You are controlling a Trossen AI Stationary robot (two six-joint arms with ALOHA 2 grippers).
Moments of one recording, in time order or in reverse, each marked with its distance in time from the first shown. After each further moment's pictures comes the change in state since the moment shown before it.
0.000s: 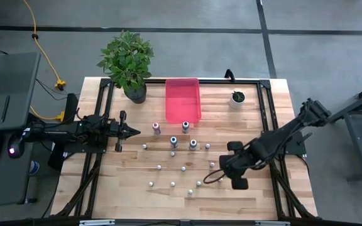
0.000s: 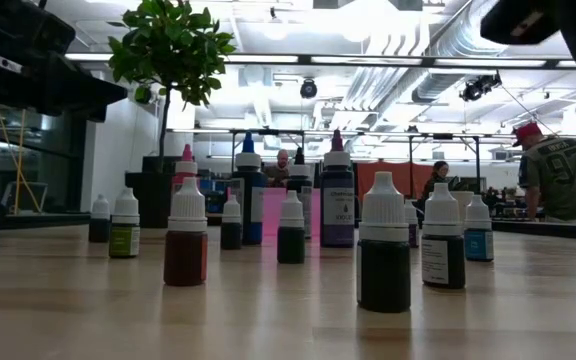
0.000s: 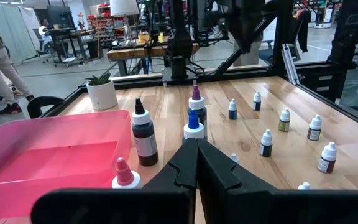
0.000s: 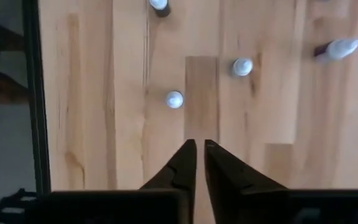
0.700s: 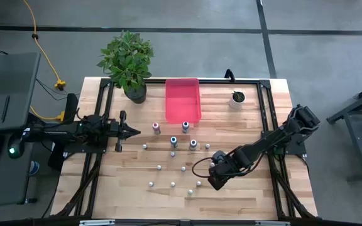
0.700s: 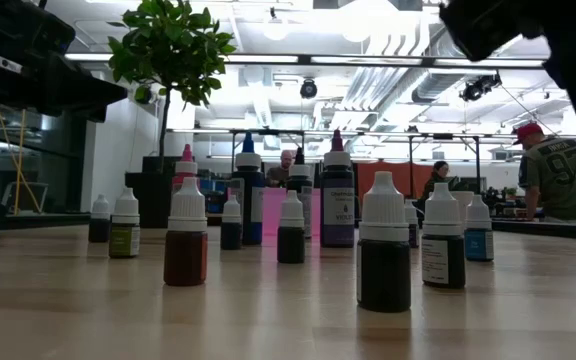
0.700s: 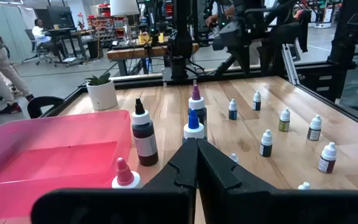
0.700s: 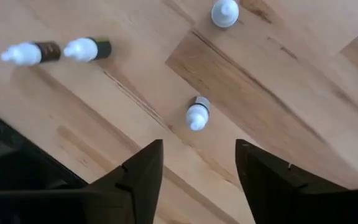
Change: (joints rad) left arm 0.000 0.000 0.000 0.000 0.000 0.000; right arm -0.036 0.183 0.000 0.111 -0.090 0.844
